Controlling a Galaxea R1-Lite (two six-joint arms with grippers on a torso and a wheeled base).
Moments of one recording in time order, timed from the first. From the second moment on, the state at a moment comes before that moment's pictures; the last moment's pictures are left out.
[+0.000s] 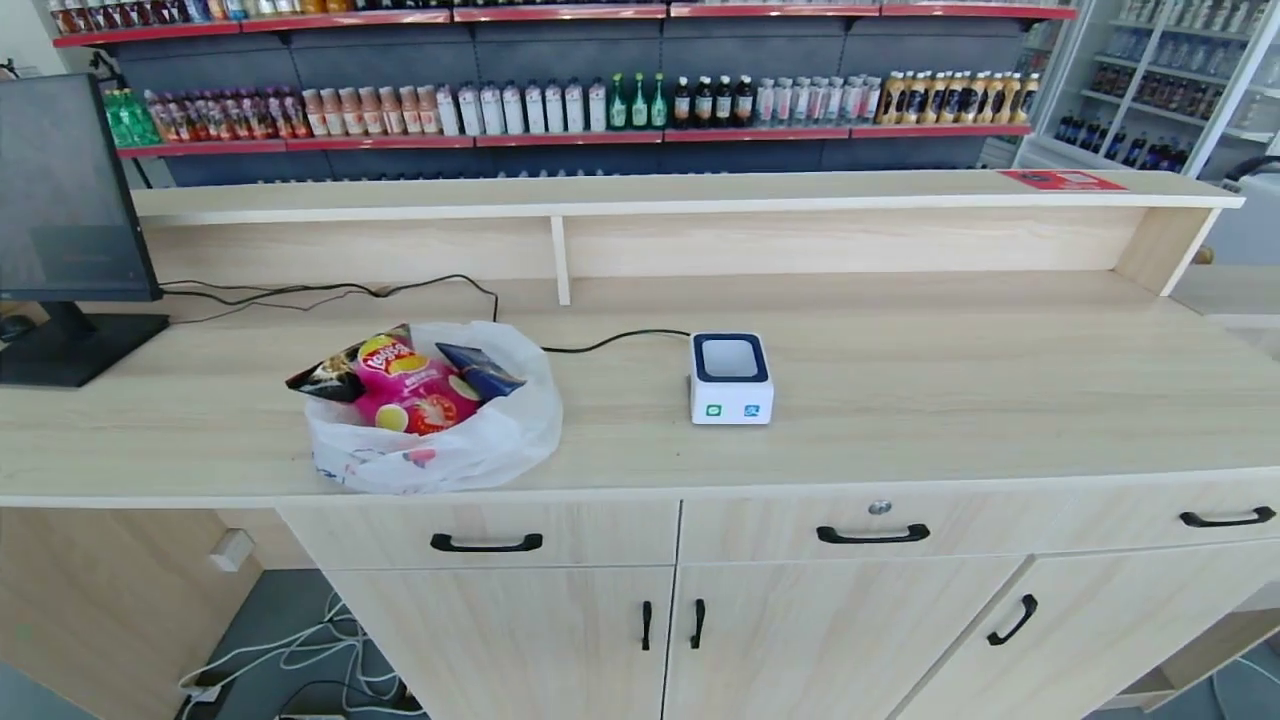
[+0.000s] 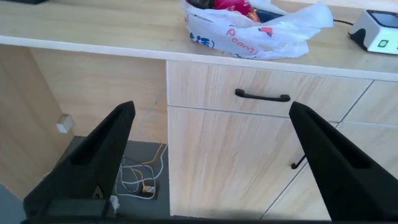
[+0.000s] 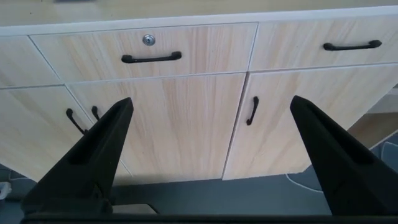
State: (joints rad) left arm 0.00 0.00 0.00 -0.01 0.05 -0.01; right arm -0.10 0.09 0.00 0.00 0.03 -0.02
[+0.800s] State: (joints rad) left arm 0.00 0.00 0.00 -0.01 0.05 -0.01; right arm -0.10 0.09 0.00 0.00 0.03 -0.02
